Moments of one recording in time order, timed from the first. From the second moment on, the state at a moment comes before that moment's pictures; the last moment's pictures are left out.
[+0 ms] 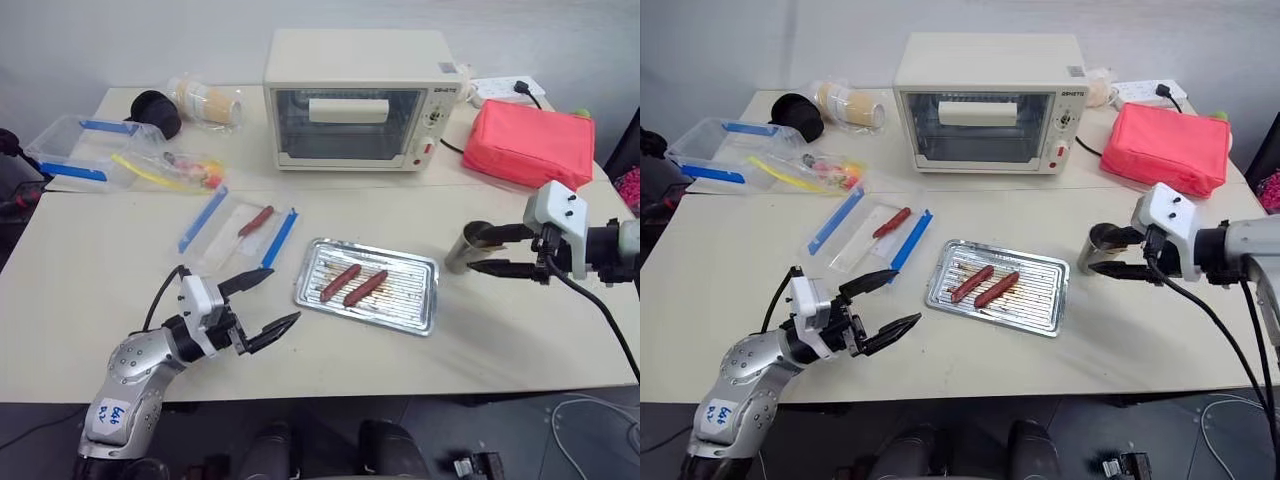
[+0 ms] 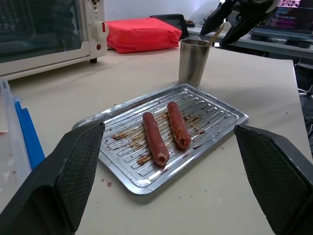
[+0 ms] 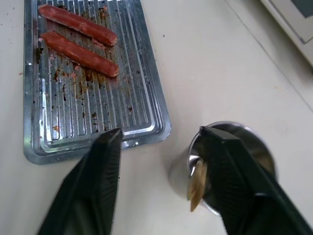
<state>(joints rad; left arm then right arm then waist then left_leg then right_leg) 0.02 0.47 0.08 -0.35 -0.49 0.14 -0.80 -0.48 -1.09 -0.08 -0.03 0.35 0.44 1.25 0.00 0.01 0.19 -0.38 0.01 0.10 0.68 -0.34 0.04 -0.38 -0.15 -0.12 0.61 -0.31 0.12</state>
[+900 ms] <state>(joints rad) 0.02 0.47 0.08 -0.34 -0.49 0.13 -0.79 -0.58 -1.13 -0.01 0.05 0.23 0.32 1.32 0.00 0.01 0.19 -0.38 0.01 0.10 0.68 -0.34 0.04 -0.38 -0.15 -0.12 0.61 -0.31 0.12</state>
